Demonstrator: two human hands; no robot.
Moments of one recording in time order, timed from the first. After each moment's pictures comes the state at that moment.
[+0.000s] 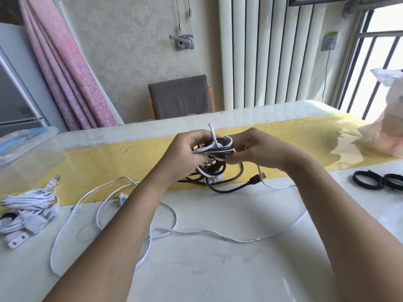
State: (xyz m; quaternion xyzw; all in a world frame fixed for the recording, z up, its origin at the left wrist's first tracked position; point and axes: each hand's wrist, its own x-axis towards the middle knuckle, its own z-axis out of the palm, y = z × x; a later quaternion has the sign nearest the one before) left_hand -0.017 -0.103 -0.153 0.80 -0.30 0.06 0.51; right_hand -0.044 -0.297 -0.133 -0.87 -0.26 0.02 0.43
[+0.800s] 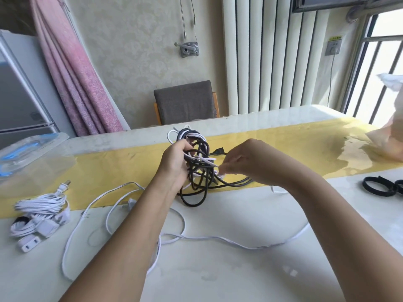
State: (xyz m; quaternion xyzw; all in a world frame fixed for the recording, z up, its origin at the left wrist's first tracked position) left_hand -0.008 -0.101 -0.152 0.57 0.05 0.00 0.82; right_hand -0.072 -0.269 -0.125 -0.92 -0.16 -0.02 0.35
